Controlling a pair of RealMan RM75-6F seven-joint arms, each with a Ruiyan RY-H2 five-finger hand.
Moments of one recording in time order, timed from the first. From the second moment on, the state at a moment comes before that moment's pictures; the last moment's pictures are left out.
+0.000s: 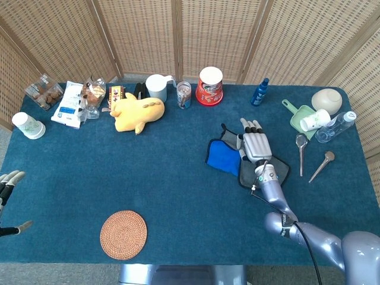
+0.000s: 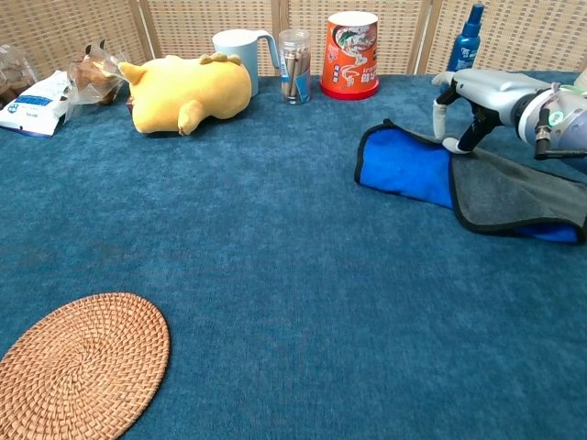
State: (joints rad) left arm -0.06 -0.77 0.03 -1.96 1.45 1.37 -0.05; right arm 0.78 -1.70 0.34 -1.08 -0.96 0.88 -0.31
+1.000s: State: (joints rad) left arm -0.06 -0.76 0.04 -1.97 1.47 1.37 -0.06; right arm 0.75 -1.60 0.32 -1.20 -0.94 0.93 -0.33
